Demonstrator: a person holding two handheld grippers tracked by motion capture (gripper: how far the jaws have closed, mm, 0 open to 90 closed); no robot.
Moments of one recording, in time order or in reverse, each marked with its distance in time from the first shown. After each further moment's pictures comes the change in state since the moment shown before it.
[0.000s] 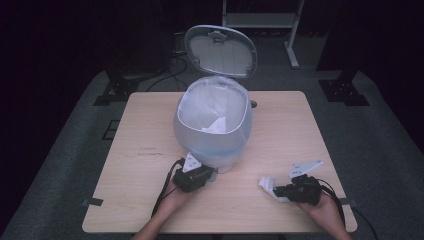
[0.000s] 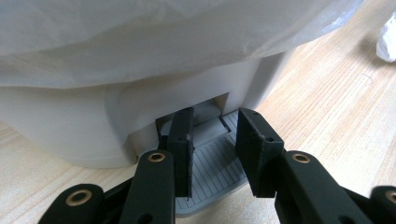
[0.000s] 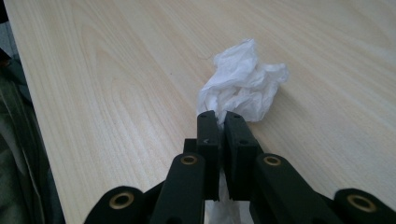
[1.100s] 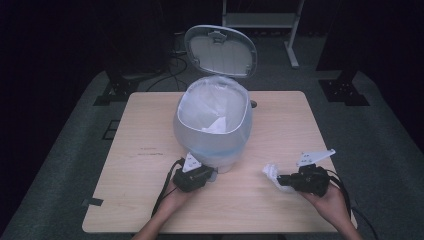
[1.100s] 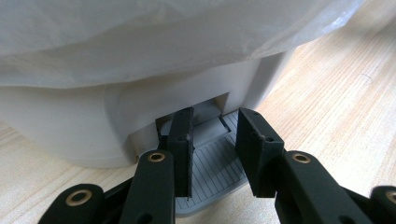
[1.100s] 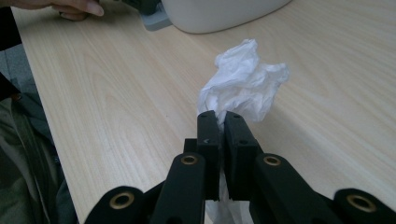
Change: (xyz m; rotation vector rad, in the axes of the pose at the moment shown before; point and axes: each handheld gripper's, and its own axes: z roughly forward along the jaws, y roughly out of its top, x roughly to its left) left arm 0.000 0.000 0.000 0.000 0.001 0.002; right arm -0.002 0.025 -0.034 -0.084 -0.032 0.008
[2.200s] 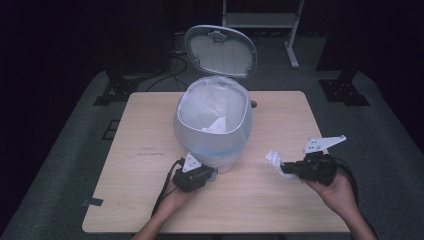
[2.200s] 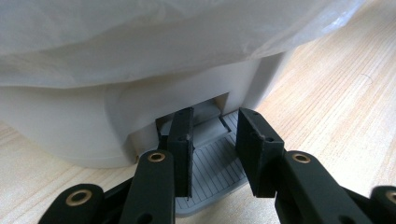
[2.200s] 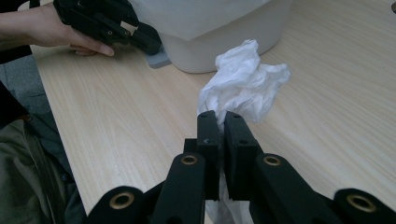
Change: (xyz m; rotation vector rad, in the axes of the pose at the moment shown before) left arm 0.000 0.000 0.000 0.002 0.001 0.003; right arm 0.002 0.035 -0.032 -0.045 -0.021 -0.017
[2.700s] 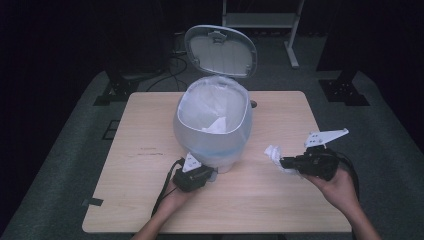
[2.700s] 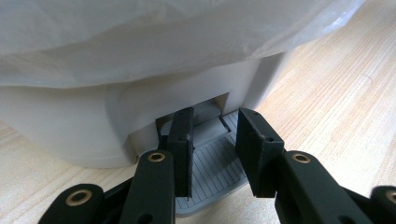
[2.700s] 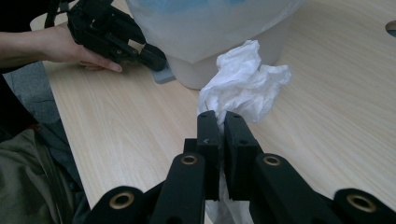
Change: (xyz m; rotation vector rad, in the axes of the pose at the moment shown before) left arm 0.000 0.000 0.000 0.000 -0.001 -0.001; right arm 0.002 0.018 -0.009 -0.023 0.012 -0.005
